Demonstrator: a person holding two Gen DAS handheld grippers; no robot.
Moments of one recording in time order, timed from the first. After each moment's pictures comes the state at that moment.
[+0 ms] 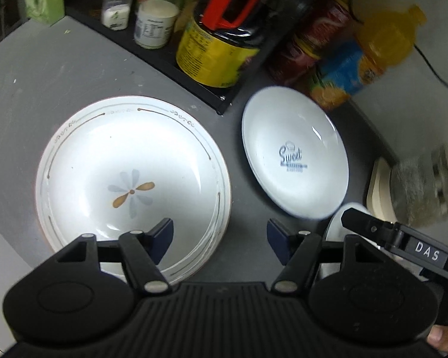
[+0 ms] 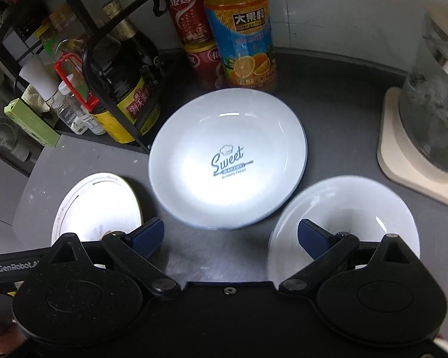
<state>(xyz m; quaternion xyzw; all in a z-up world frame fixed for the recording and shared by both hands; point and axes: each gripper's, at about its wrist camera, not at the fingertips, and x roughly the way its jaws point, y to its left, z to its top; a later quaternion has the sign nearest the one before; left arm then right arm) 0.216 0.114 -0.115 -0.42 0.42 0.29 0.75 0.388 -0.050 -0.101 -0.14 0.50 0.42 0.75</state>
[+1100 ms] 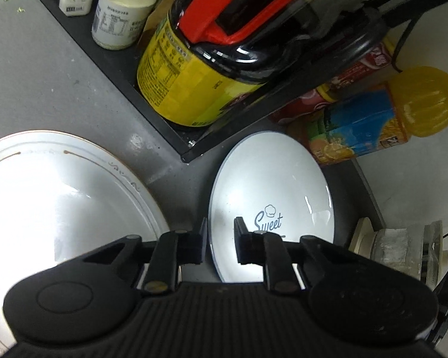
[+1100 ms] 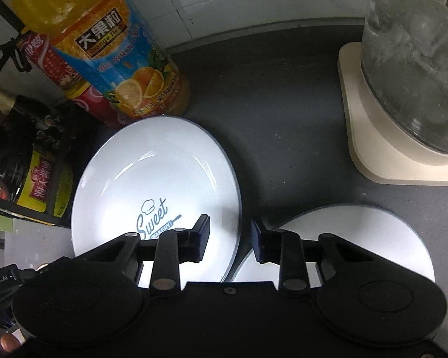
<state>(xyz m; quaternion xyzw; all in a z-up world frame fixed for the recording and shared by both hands) 0.291 0.183 -0.164 -0.51 0.38 0.27 0.73 0.479 -0.035 -0.165 -0.04 0.57 0.29 0.77</state>
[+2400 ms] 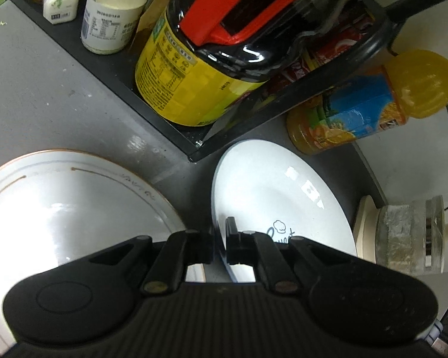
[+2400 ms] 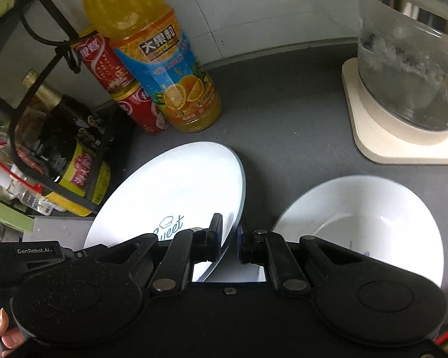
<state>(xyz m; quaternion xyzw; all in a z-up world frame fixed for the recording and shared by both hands) 0.278 0.200 -0.162 -0.48 0.40 0.22 0.74 0.424 -0.060 -0.129 0.00 0.52 0.32 0.80</state>
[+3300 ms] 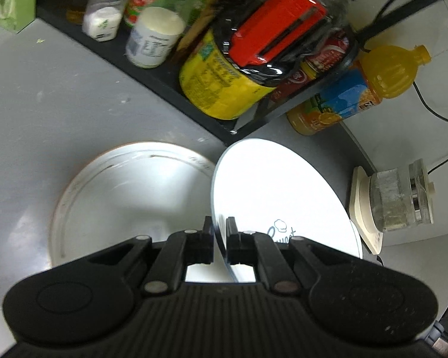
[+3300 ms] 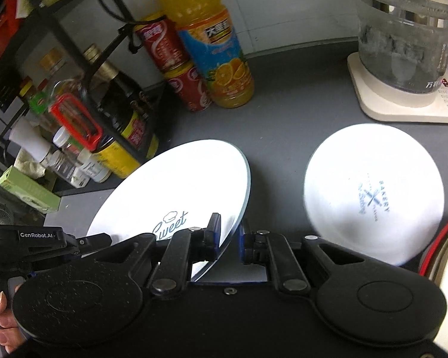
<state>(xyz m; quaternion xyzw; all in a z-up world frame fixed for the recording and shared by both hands) 0.187 0.213 -0.132 -0.45 0.41 0.19 0.77 0.317 -0.061 -0.103 0.00 0.49 0.33 0.81</state>
